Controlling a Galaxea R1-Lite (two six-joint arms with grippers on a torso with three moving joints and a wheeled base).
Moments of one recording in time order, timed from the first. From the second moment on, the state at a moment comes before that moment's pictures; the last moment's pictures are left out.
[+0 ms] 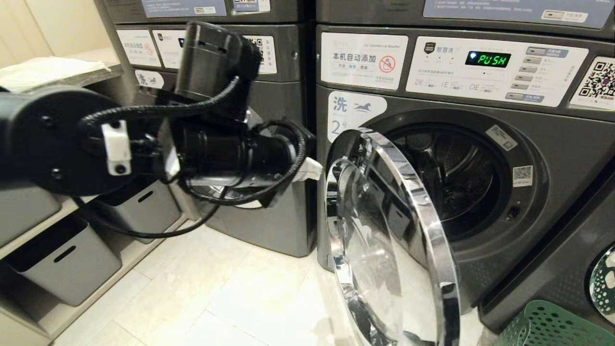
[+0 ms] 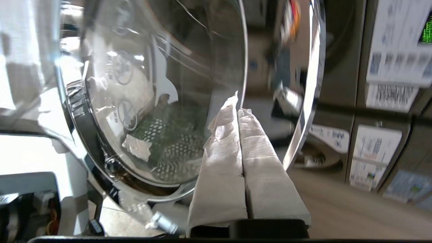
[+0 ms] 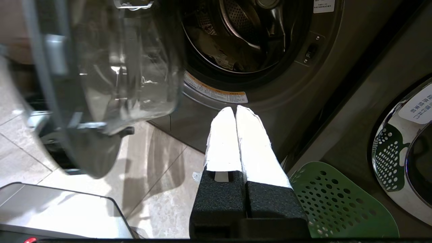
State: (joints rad) left arm -0.77 1.75 -1.52 0.17 0.02 -1.16; right arm 0.01 0.00 0.00 0.00 0.05 -0.17
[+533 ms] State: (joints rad) left arm -0.87 1.77 -1.43 0.12 0.27 -0.91; right arm 0.01 0.00 0.00 0.00 0.05 -0.17
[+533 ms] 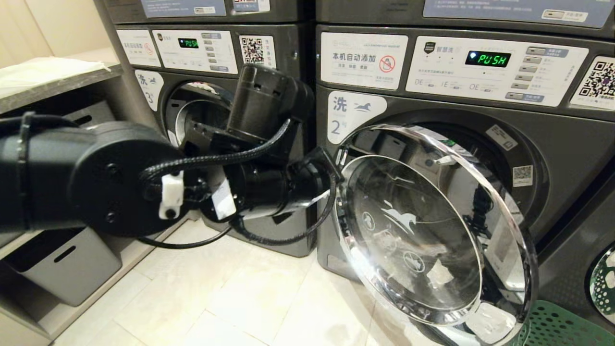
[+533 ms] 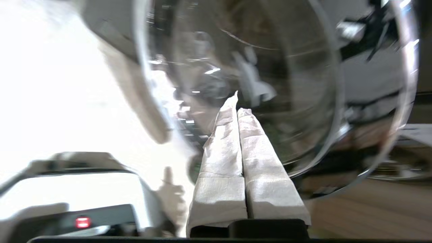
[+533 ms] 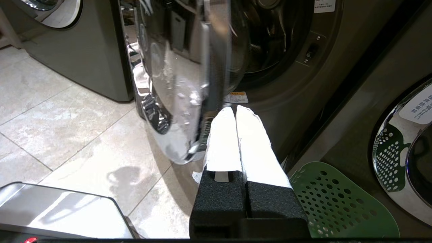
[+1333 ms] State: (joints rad) left arm -0.23 1.14 -0.78 0.02 0.39 -0.59; right arm 0.01 0.00 0.00 -0.01 0.05 -0.17
